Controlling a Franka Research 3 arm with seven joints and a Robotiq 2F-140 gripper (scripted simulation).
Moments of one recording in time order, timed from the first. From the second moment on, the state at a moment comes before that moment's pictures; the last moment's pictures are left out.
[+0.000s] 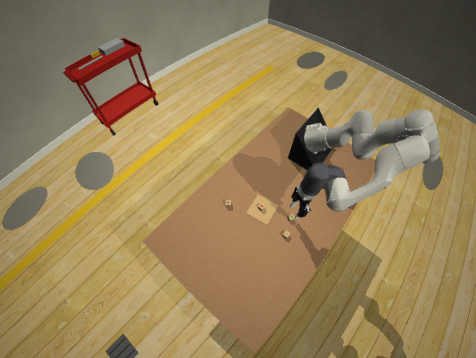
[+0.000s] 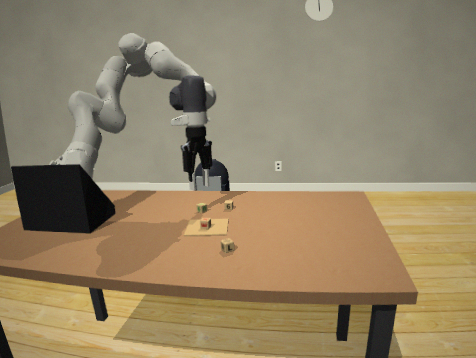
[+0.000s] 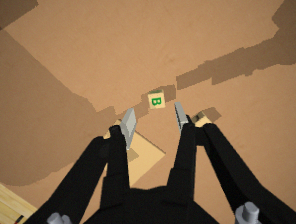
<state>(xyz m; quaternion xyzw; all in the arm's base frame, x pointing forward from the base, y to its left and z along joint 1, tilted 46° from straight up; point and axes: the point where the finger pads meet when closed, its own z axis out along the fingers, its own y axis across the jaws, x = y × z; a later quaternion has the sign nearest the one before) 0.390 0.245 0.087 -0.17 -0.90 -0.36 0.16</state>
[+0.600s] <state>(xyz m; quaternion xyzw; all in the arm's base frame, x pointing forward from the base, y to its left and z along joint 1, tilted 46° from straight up) 0.390 0.247 0.085 -0.17 -0.90 -0.36 0.16</state>
